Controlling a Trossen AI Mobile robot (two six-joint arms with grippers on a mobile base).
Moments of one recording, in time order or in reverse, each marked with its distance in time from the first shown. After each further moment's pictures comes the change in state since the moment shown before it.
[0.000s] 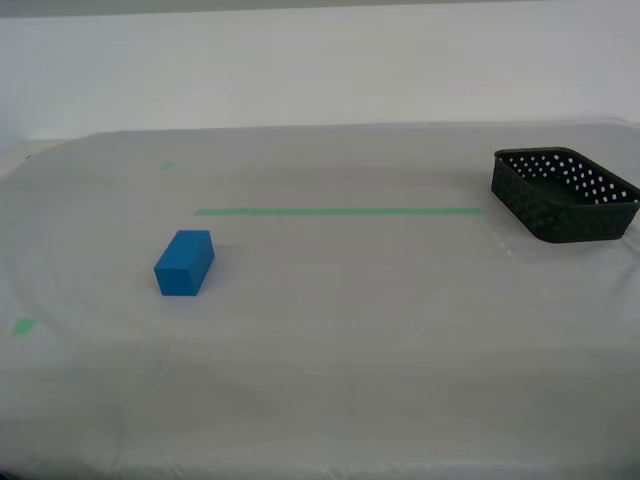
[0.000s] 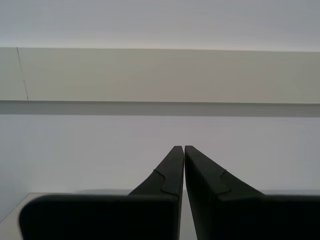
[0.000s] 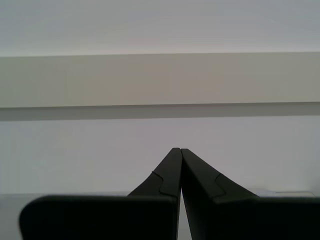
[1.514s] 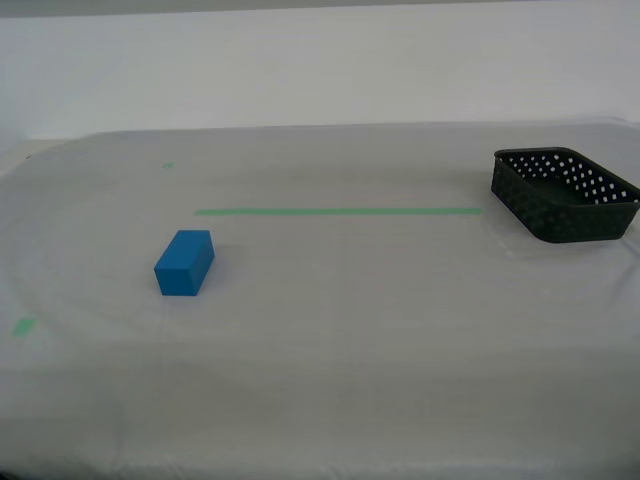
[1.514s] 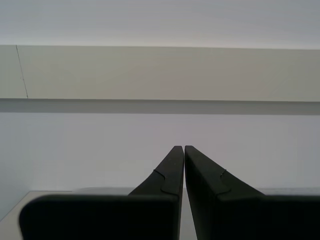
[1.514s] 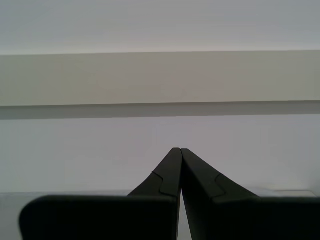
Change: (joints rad) arm 0 0.000 0.000 0.000 -0.006 0.000 0.000; arm 1 0.000 0.000 0.000 -0.008 0.000 0.000
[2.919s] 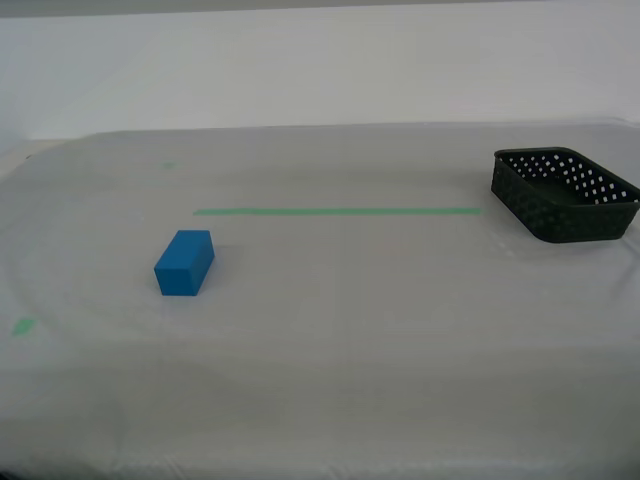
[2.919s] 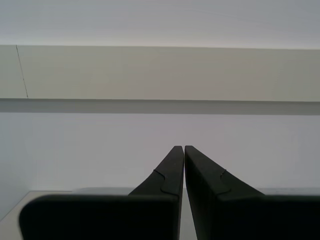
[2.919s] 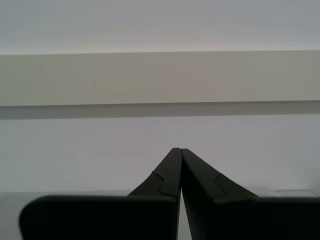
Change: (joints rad) arm 0 0.000 0.000 0.000 0.000 0.000 0.000; arm 1 0.000 0.000 0.000 0.000 0.000 0.000
